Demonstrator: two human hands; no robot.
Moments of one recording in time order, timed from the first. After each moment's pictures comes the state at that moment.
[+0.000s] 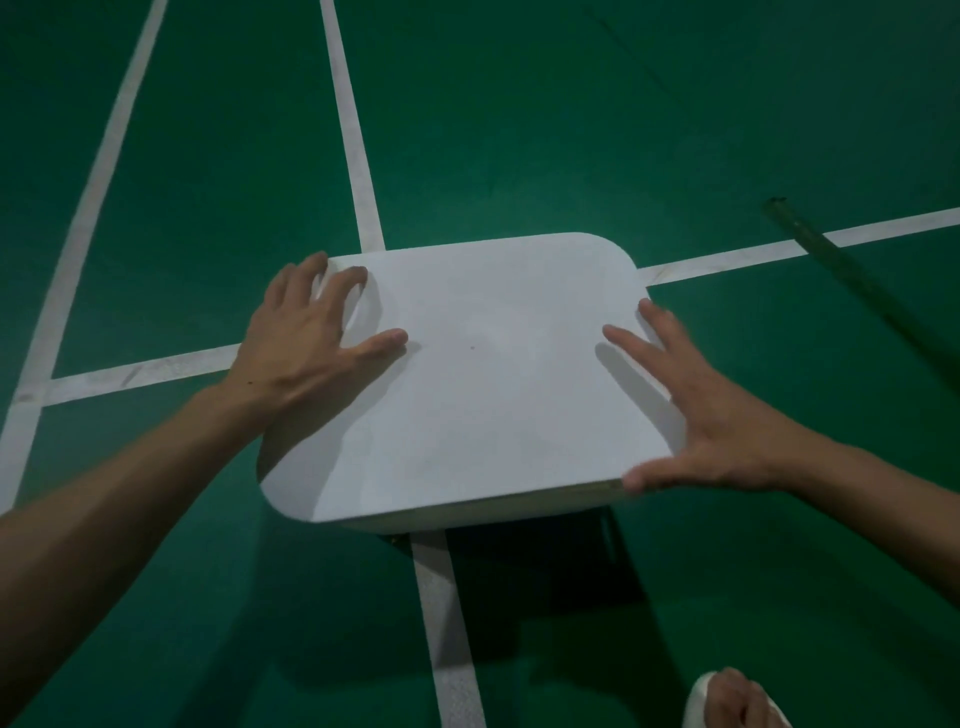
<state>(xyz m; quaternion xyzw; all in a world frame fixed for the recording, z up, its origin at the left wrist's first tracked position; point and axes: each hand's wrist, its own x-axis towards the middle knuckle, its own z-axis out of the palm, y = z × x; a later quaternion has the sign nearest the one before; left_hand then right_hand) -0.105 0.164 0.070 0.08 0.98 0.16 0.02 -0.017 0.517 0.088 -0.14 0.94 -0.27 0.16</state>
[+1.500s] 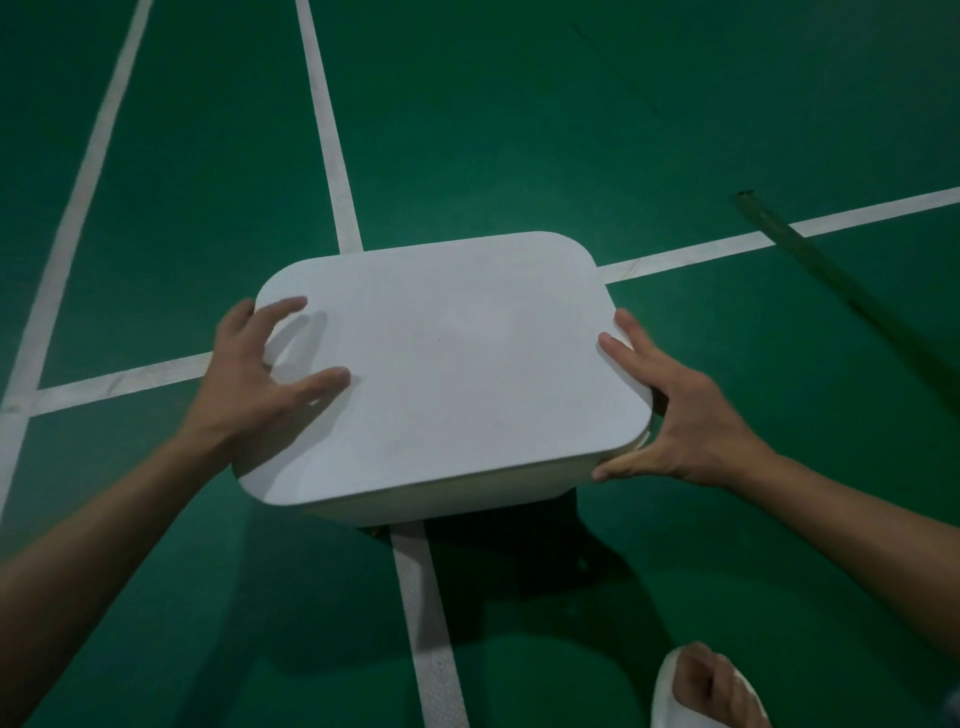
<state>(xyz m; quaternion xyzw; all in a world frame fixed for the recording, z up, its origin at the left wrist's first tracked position) -0.068 0.155 0.064 -0.01 0.93 0.37 0.00 0.000 0.531 0.064 -0.10 0.91 -0.40 0.06</state>
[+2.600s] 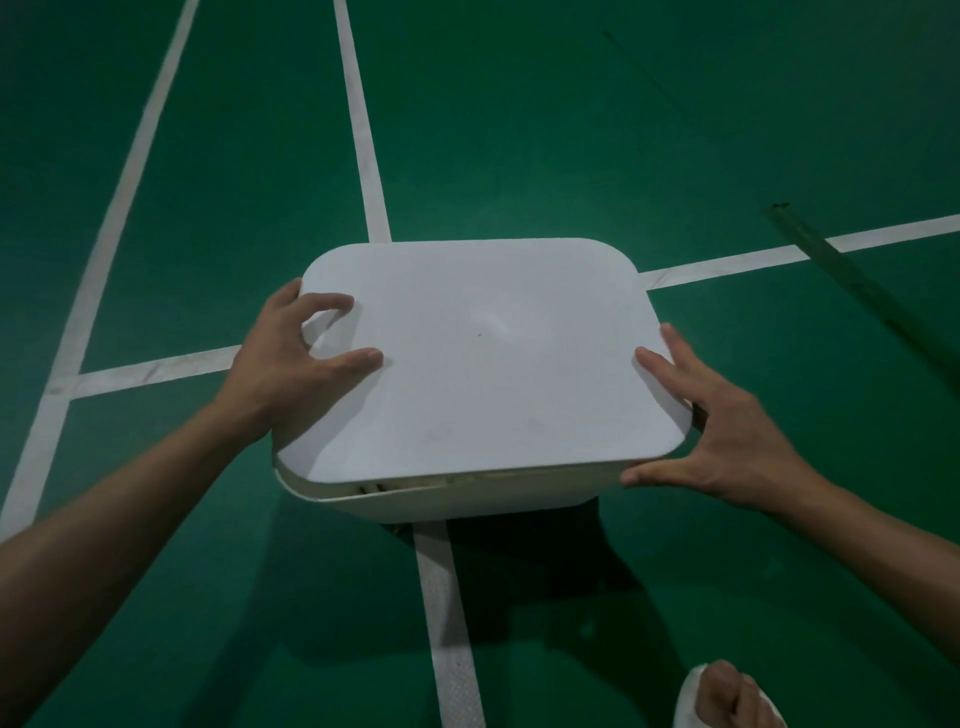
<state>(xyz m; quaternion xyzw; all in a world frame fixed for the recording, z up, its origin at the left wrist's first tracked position) -0.078 0.158 0.079 -0.02 0.93 0.36 0.00 0.005 0.525 0.070 -0.05 0.92 -0.37 0.06</state>
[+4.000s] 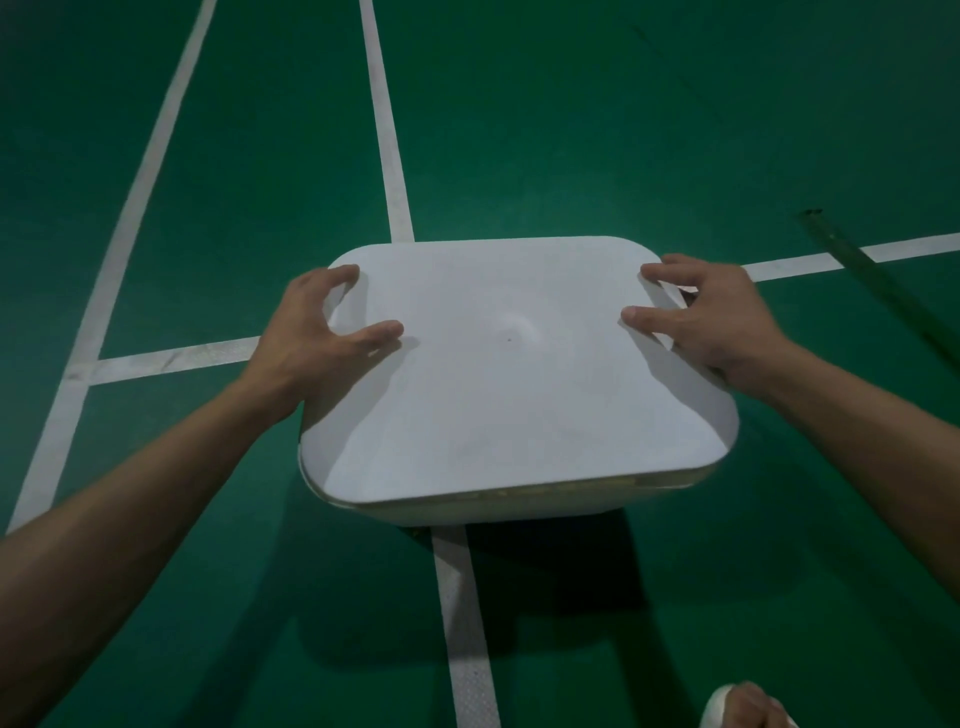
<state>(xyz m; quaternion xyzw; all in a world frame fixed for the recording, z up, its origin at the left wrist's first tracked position) -0.093 0.152 0.079 -0.05 0.91 0.41 0.00 -0.100 0.495 0.092 0.08 0.89 -0.45 0.00</state>
